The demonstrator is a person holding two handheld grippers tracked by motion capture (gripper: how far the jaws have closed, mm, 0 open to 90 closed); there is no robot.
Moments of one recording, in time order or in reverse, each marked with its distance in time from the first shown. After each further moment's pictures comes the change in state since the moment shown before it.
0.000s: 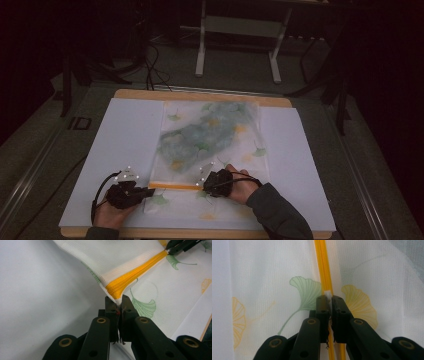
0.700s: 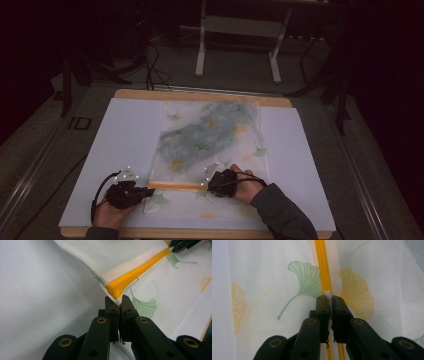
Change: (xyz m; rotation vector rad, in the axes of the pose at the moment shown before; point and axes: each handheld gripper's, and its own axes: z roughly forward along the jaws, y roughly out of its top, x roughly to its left) left arm 0.001 0.000 0.000 -0.003 0.001 -0.001; right arm -0.002 -0.011 -0.005 0.020 -0.008 0.007
